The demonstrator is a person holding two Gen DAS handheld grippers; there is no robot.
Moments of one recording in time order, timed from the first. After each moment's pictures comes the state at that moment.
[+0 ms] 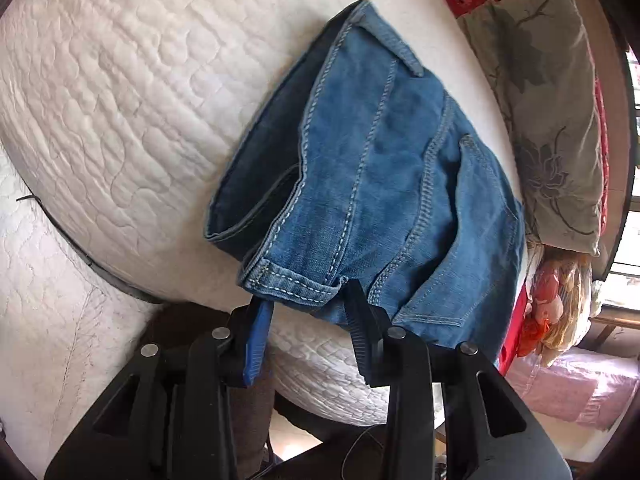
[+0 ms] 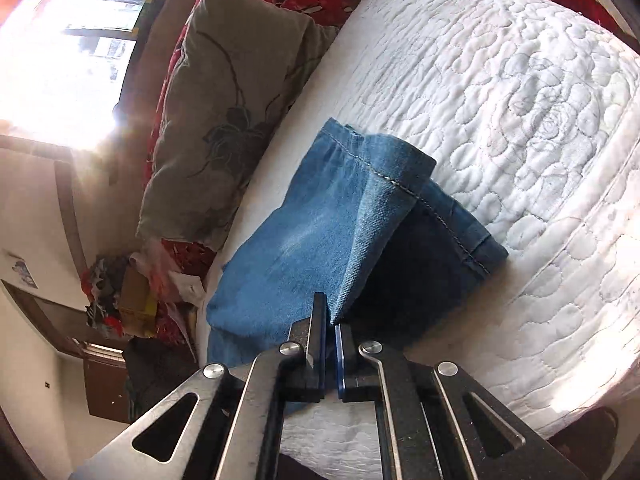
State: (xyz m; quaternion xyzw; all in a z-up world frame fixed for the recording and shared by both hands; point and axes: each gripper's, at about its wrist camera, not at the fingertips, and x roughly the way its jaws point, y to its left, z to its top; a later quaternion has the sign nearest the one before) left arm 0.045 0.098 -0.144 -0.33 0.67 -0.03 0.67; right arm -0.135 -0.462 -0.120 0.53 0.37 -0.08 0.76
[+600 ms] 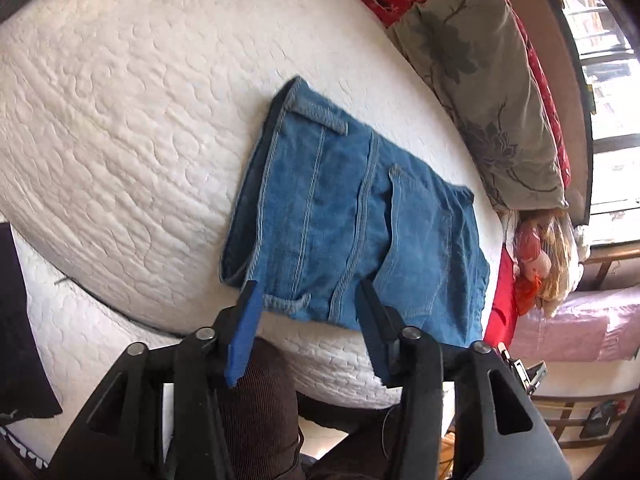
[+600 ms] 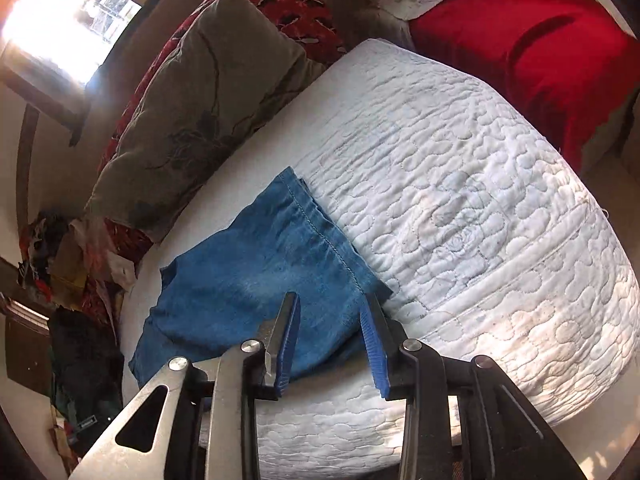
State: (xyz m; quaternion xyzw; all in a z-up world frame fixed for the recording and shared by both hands) left arm 0.066 0.136 -0.070 -0.29 0.62 -0.12 0.72; right arm -0.117 -0.475 -0.037 0.35 0.41 -0.10 0.84
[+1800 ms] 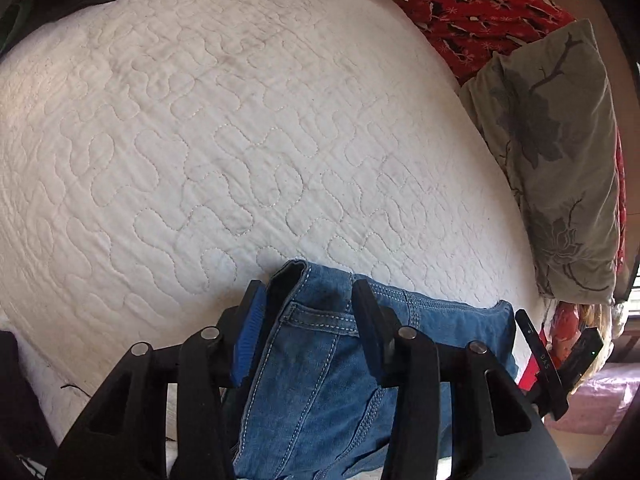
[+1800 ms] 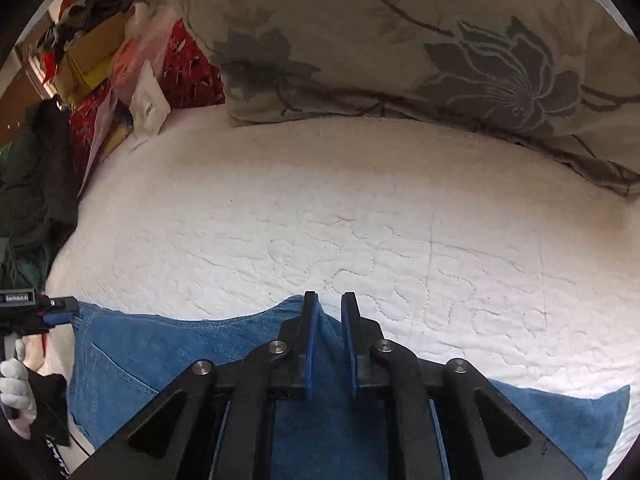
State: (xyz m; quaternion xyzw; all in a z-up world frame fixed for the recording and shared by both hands) left arm 0.181 0.126 -0.095 -0.28 0.63 -0.01 0.73; right arm 0.170 -0.293 -0.072 0.13 0.50 0.05 0.86
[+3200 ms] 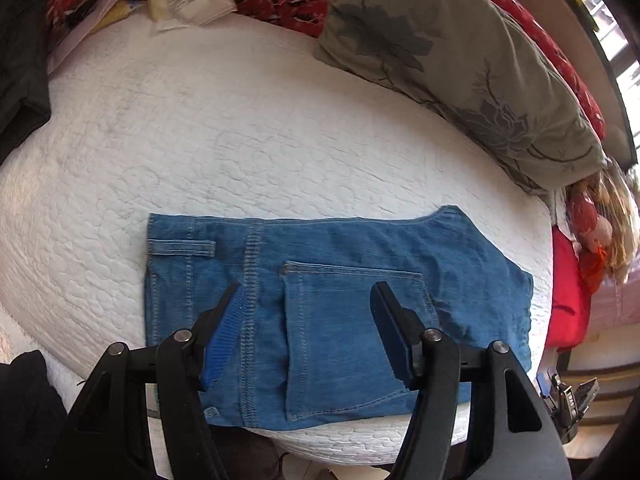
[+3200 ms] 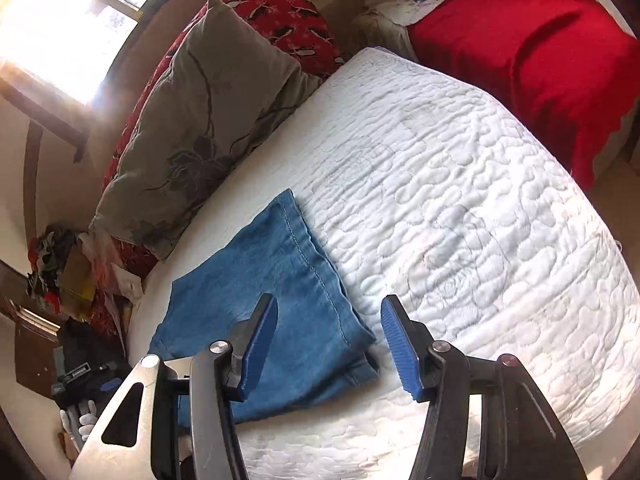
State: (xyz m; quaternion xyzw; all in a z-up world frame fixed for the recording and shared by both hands) left arm 0.139 -0.025 -0.010 -0.09 0.60 -0.12 0.78; right arm -0.174 -0.512 -0.079 0.44 0.38 -0.12 0.80
